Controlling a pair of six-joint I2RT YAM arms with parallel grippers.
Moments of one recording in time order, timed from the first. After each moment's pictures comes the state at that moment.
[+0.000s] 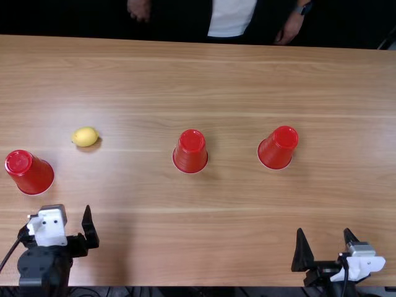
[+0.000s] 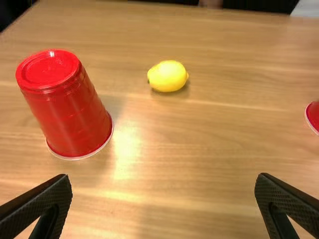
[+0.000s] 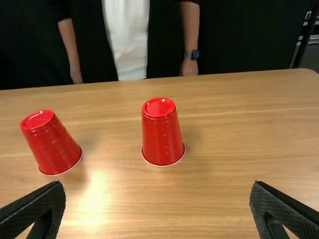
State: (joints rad) left arm 0.02 0.25 0.34 -0.51 -0.07 -0.09; right arm 0.03 0.01 0.54 -0.74 -0.02 0.06
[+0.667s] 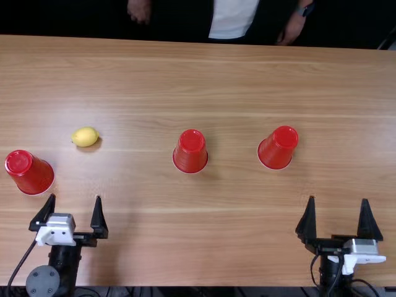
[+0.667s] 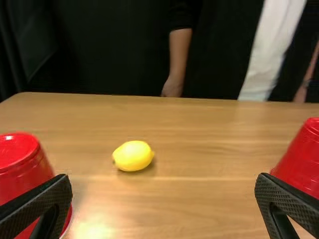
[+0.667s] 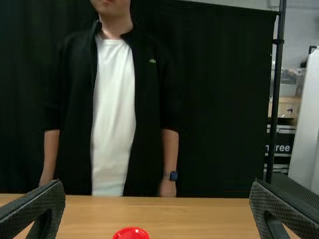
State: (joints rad) left arm 0.02 0.01 0.02 -0.01 0.06 -0.08; right arm 0.03 0.01 0.15 0.21 0.05 -0.10
